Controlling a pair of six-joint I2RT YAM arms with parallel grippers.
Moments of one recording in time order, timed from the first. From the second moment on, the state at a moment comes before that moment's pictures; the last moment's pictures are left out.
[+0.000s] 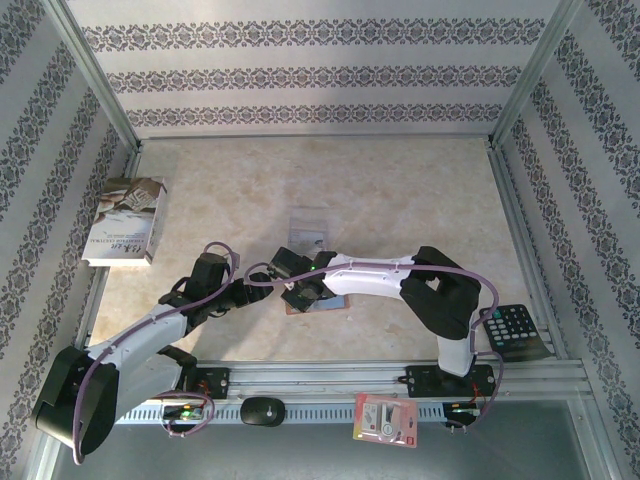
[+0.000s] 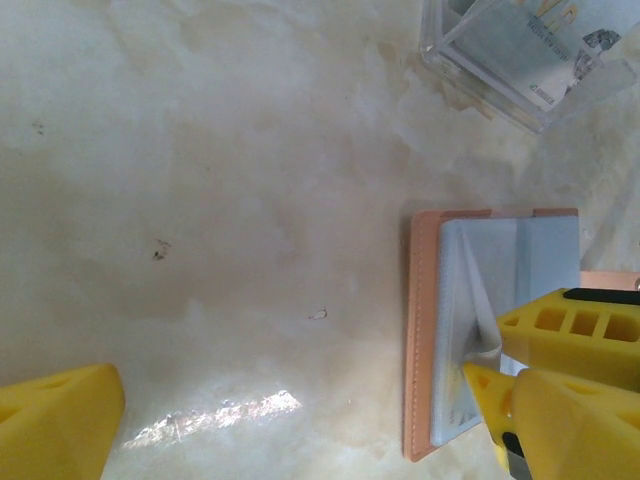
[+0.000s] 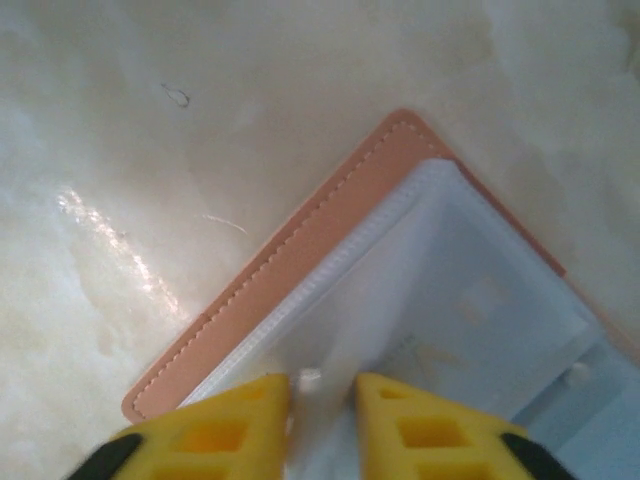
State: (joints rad) left arm -0.35 1.01 0.31 -0.15 0.31 -0.72; right arm 1.06 1.90 1.22 -0.56 0.06 0.21
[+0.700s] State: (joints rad) left arm -0.52 1.15 0.37 -0.09 0.25 -0.73; right arm 0.98 1.74 0.98 -0.24 -0.08 0.37
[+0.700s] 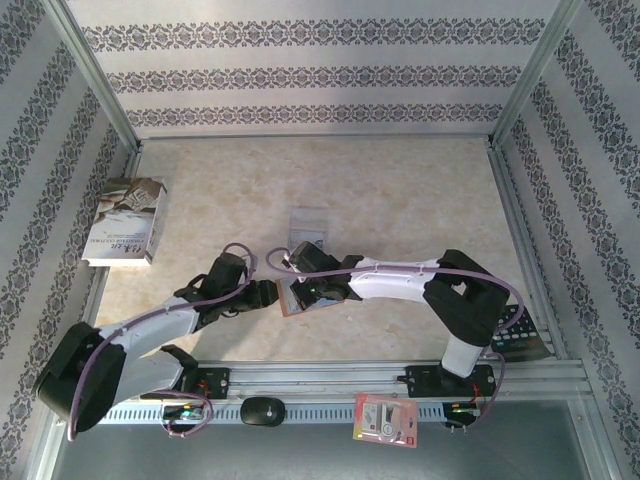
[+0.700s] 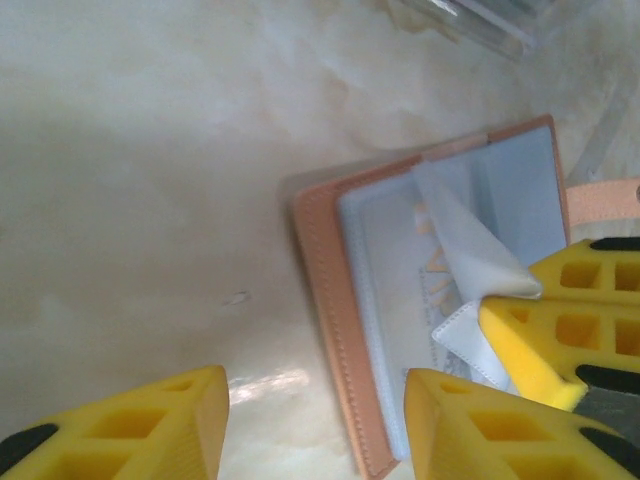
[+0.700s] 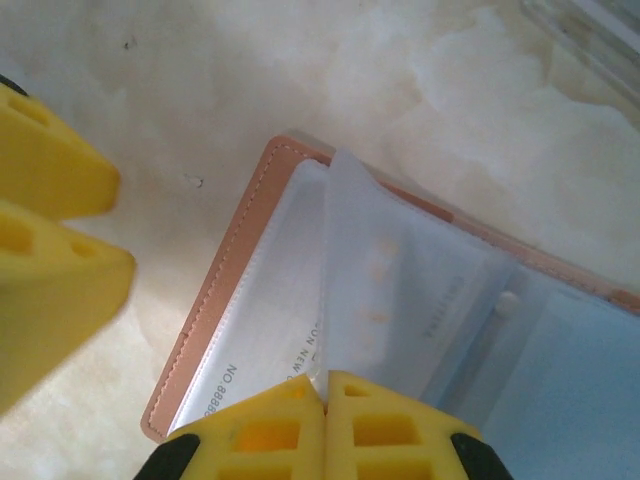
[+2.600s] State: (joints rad) left arm -0.63 1.44 0.52 0.02 0.21 -0.72; right arm 0.89 1.52 0.92 -0.25 -0.19 0.57
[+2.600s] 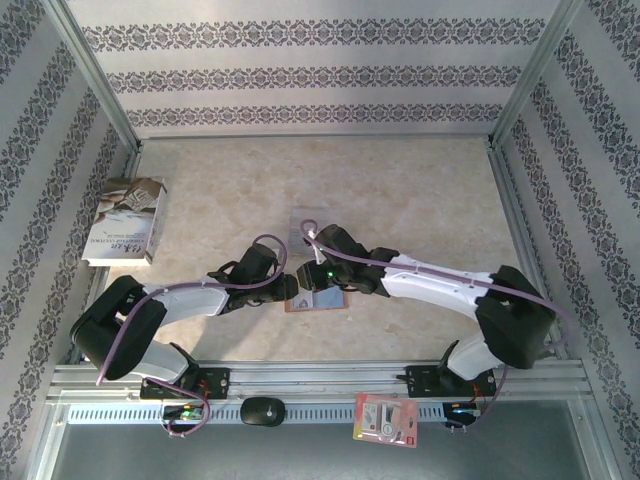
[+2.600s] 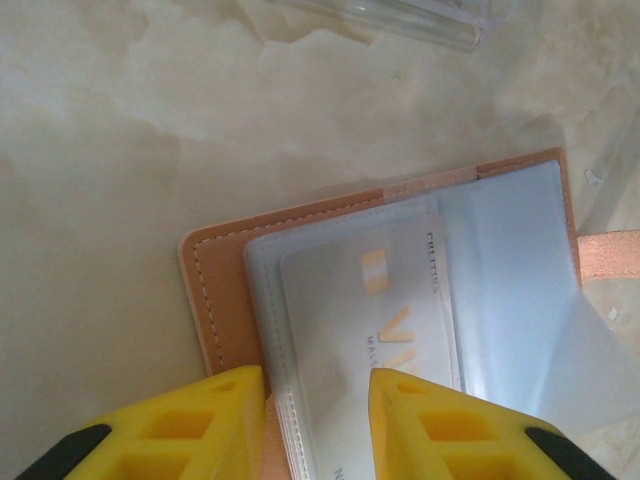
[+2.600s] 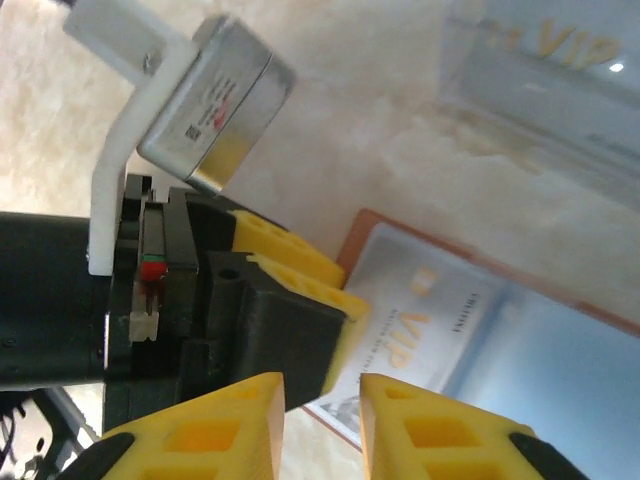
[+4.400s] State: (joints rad) left arm -0.63 1.48 0.55 0.00 0.19 -0.67; right arm 0.78 1.68 0.84 -0.17 -0.35 0.78
